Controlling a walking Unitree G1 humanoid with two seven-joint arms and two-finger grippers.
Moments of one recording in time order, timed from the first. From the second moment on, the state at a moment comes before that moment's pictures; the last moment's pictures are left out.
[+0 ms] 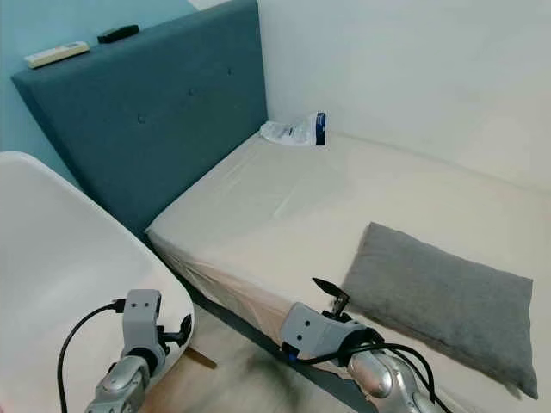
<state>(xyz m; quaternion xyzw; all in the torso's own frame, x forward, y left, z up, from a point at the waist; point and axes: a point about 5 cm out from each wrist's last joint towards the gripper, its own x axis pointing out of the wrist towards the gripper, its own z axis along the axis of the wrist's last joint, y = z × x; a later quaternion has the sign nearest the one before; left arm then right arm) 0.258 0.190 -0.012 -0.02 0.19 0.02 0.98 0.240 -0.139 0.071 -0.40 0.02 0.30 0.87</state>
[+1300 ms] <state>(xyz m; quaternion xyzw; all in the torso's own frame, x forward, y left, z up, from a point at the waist) 0.258 0.183 -0.012 -0.02 0.19 0.01 0.98 0.238 -0.138 0.073 -0.40 0.01 0.30 0.87</state>
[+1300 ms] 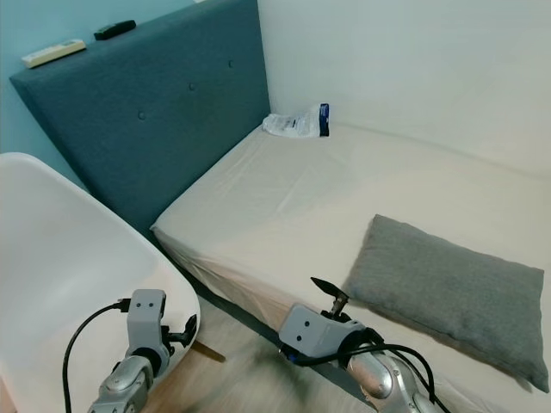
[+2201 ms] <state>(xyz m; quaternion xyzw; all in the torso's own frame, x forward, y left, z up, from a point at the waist) 0.255 0.181 -0.013 -0.02 0.19 0.00 0.98 0.234 -0.138 0.074 -0.40 0.02 0.30 0.87</state>
